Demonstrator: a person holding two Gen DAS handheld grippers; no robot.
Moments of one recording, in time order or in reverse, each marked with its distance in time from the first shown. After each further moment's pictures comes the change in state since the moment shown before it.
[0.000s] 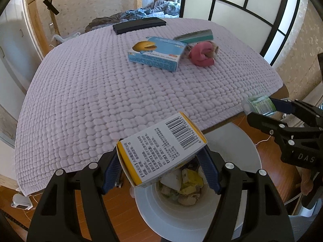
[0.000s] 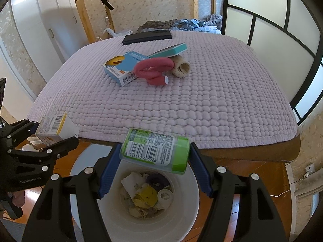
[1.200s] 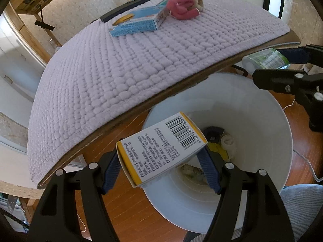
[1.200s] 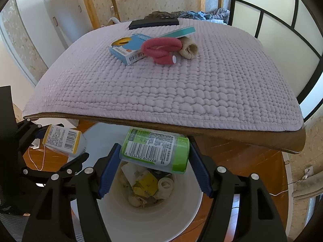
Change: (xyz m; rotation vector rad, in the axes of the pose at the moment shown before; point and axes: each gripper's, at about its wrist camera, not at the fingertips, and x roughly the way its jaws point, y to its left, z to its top) left arm 0.029 -0.042 -0.039 0.192 0.114 0.193; right arm 0.014 0.005 -0.019 -0.042 0.073 0.013
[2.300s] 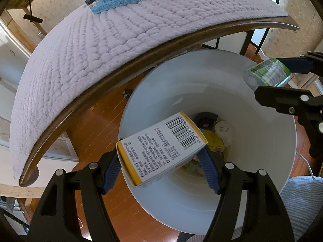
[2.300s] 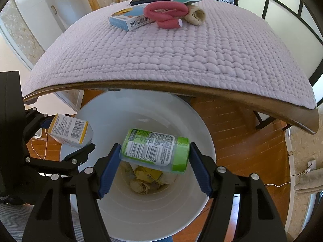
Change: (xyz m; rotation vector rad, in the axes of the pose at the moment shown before) left arm 0.029 -0.017 -0.022 0.016 0.077 -0.068; right arm 0.047 0.008 -0.022 0.005 0.107 0.021
